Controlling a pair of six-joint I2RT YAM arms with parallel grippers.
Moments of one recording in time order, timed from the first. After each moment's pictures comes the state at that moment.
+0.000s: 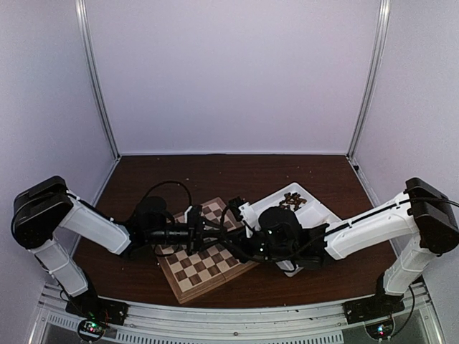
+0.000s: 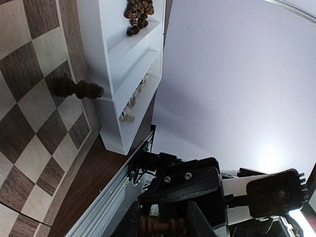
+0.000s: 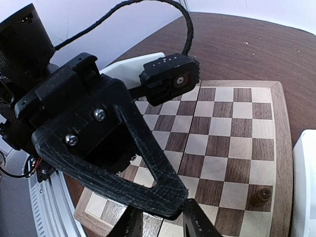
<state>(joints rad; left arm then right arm) -0.87 1.64 0.51 0.94 0.55 -1.61 1.18 1.64 0.80 0.44 0.13 0.46</state>
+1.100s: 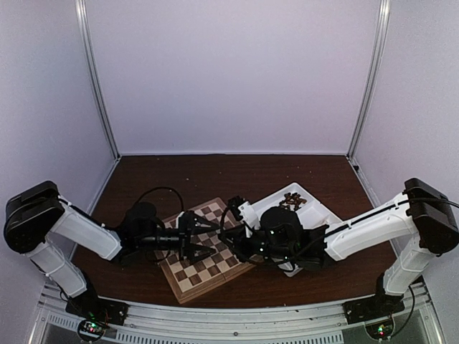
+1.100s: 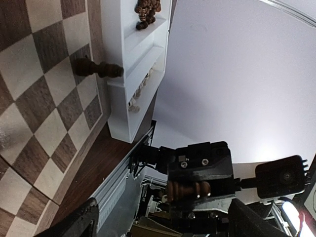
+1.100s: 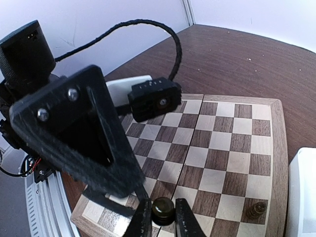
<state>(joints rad) -0.87 1.59 0.42 1.00 0.55 -1.65 1.18 1.64 0.79 0.51 0.14 0.39</state>
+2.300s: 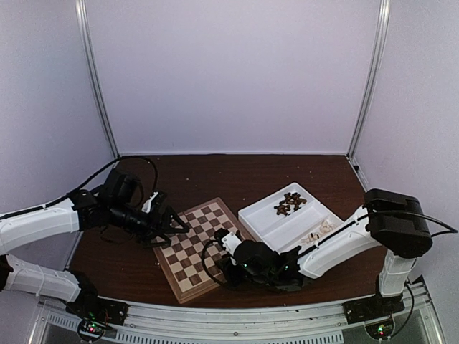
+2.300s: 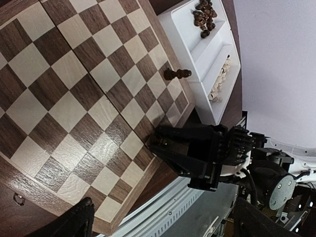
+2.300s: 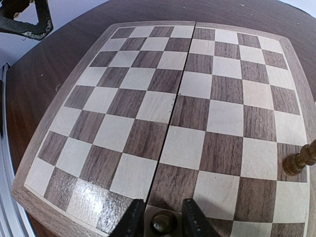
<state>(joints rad) -0.65 1.11 0.72 -0.42 0.56 -0.83 1.30 1.89 0.85 0.44 0.33 0.41</state>
